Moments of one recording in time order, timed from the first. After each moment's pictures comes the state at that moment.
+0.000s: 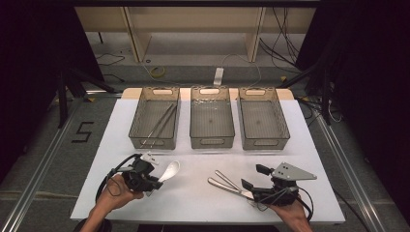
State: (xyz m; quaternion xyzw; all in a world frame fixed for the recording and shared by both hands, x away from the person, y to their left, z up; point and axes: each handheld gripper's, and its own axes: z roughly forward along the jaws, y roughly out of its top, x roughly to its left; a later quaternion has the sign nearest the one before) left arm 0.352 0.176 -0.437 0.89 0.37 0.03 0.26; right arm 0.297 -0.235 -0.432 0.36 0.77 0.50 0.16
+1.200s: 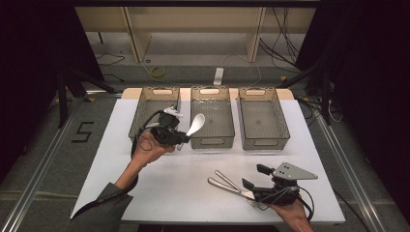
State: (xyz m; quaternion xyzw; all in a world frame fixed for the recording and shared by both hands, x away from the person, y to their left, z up) left arm 0.458 0.109 -0.385 0.86 0.37 0.07 0.35; right arm 0.298 -0.237 -0.433 0.37 0.77 0.50 0.16
